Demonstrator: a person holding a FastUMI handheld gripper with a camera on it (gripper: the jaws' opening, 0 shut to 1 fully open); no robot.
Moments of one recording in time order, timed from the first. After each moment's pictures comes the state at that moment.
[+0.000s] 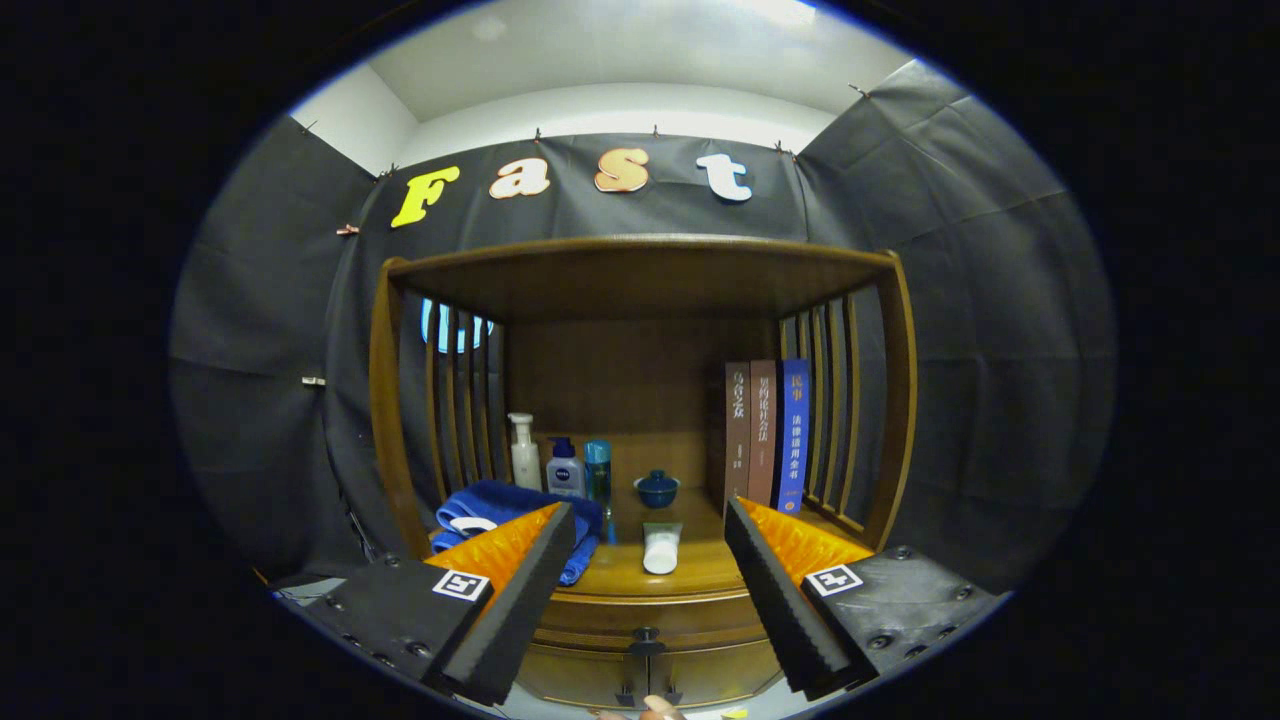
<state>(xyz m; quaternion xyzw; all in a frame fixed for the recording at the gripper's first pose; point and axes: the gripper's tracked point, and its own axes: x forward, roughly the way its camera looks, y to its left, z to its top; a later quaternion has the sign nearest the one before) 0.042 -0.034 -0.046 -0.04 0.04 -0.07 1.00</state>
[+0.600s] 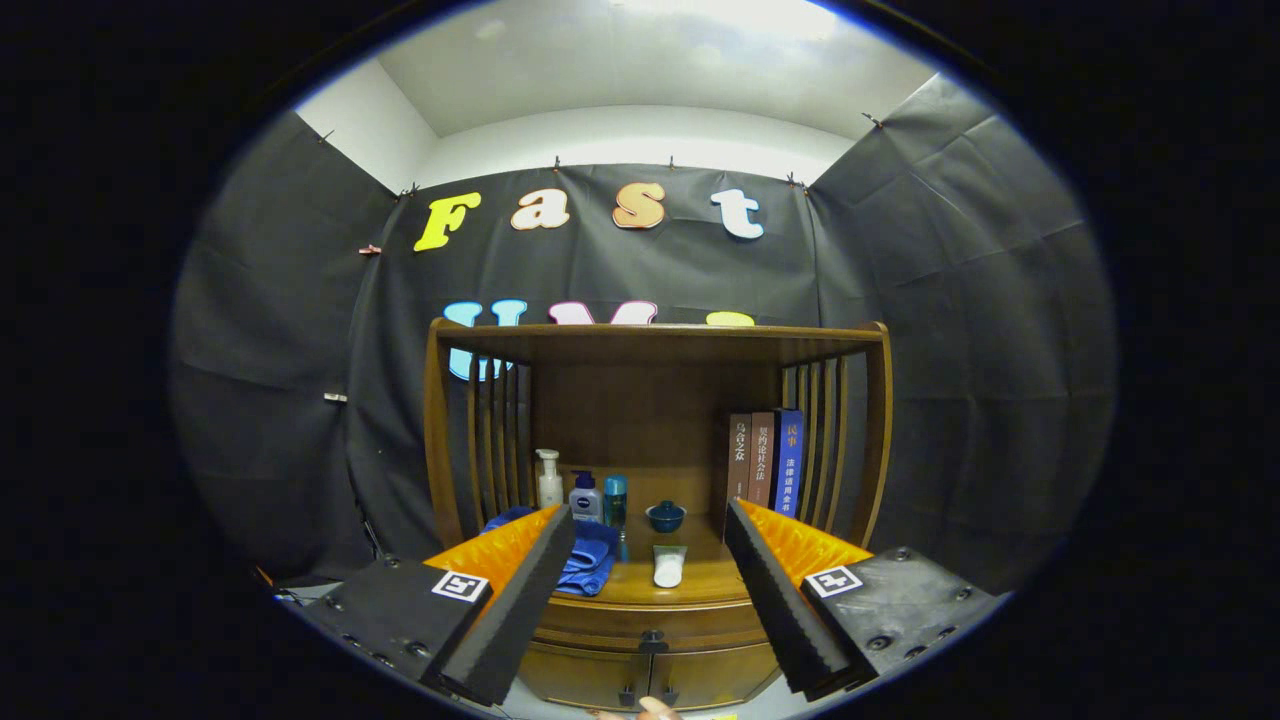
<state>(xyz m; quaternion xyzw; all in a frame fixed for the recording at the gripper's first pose) -0.006 -0.006 0.010 -0.04 0.01 -0.05 1.00</state>
